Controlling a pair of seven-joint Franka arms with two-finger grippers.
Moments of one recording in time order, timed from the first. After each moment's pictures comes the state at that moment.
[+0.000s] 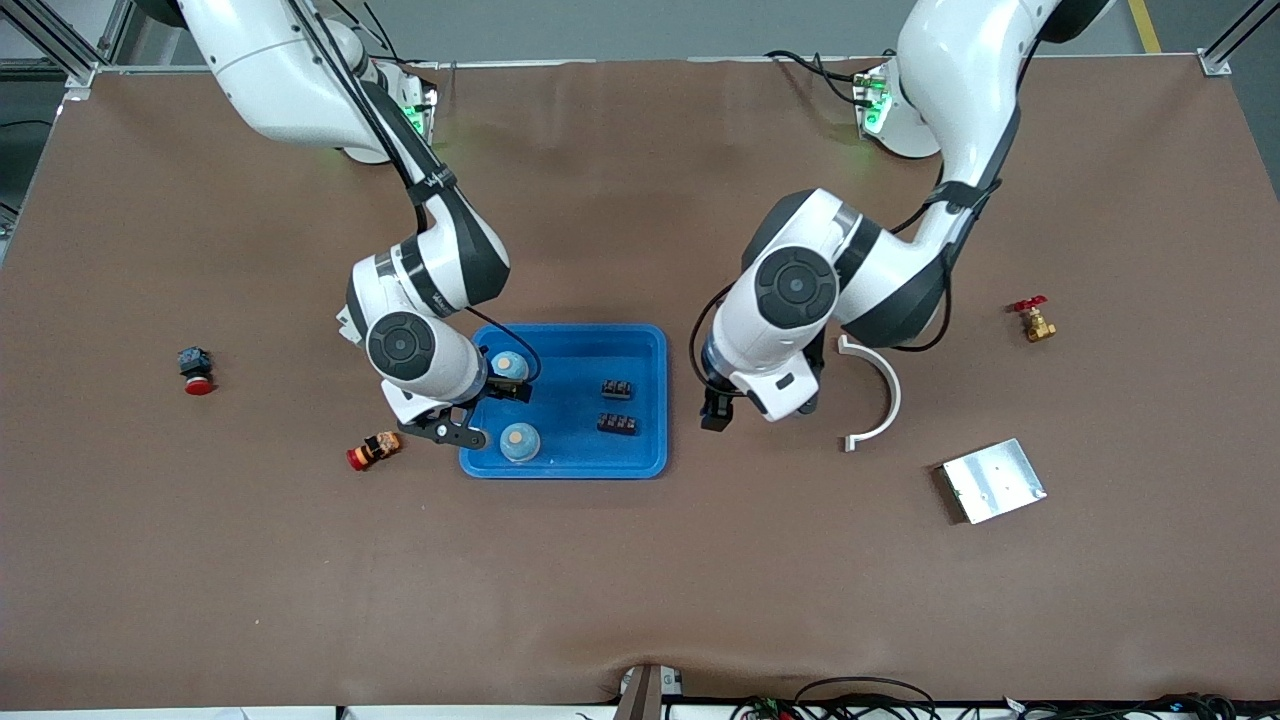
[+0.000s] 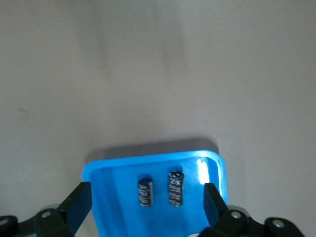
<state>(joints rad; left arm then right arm) -0.45 0.67 -0.22 -1.27 -0.01 1.96 -2.05 0.38 0.56 0.07 -1.75 0.06 2.16 0.69</state>
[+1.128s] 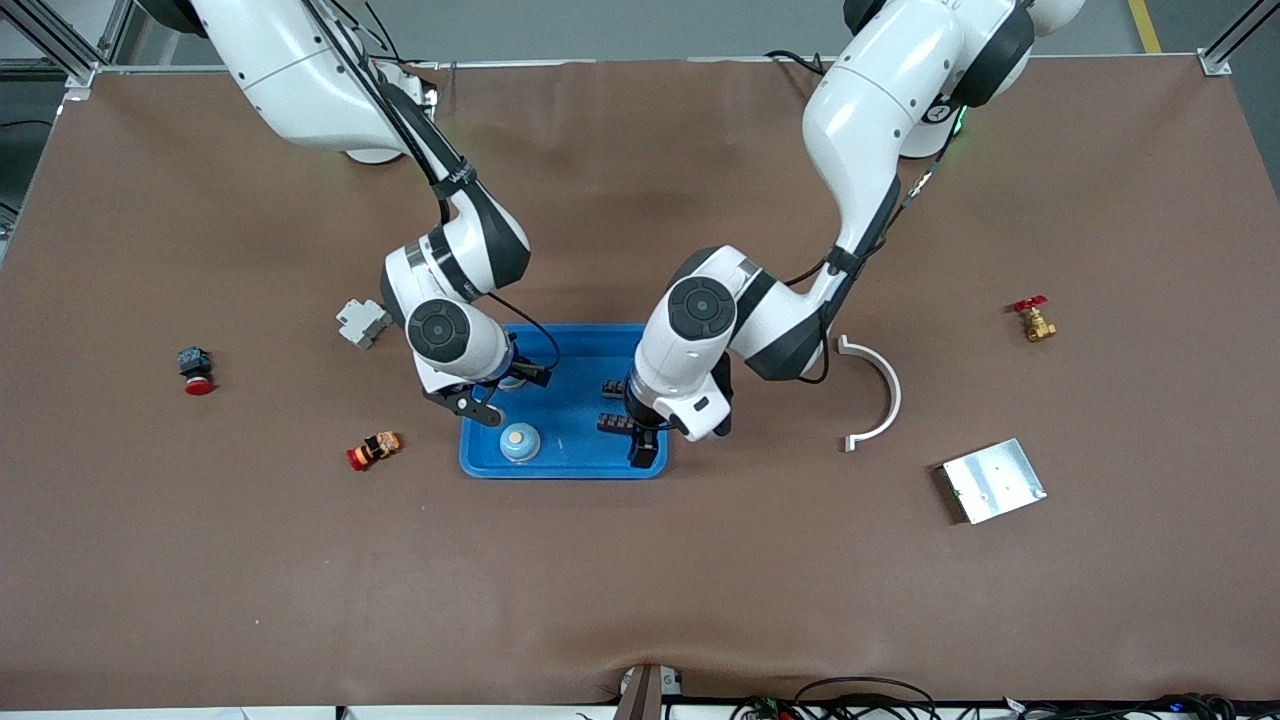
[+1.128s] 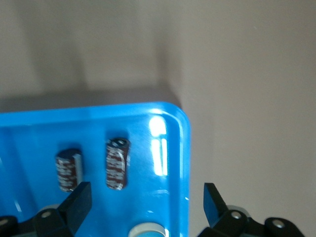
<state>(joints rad) -0.62 0.91 -0.12 -1.16 -0.01 2.35 -2.18 0.38 0.57 0.13 -1.84 0.06 2.21 0.88</state>
